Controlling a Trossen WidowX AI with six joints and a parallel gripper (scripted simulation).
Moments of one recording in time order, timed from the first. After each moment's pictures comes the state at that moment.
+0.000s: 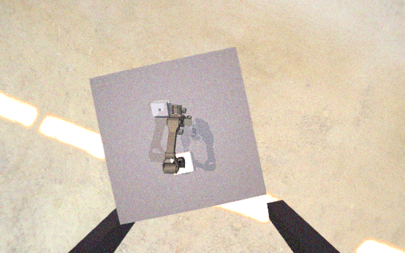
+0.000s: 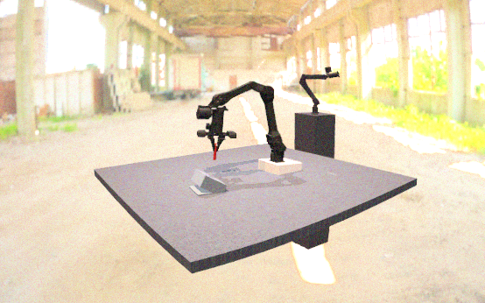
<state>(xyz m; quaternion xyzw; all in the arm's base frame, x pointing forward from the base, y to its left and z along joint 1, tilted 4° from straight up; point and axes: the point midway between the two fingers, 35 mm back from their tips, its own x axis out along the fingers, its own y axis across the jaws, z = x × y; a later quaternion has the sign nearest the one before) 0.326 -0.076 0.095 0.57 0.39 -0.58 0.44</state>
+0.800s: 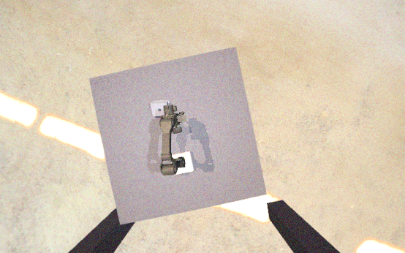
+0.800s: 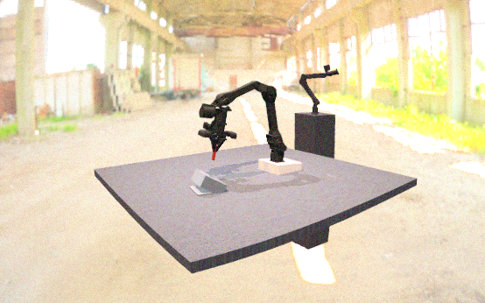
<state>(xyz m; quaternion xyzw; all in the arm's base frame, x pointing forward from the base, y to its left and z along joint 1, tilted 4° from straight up) 0.343 -0.043 0.100 0.49 0.46 -0.49 0.56</state>
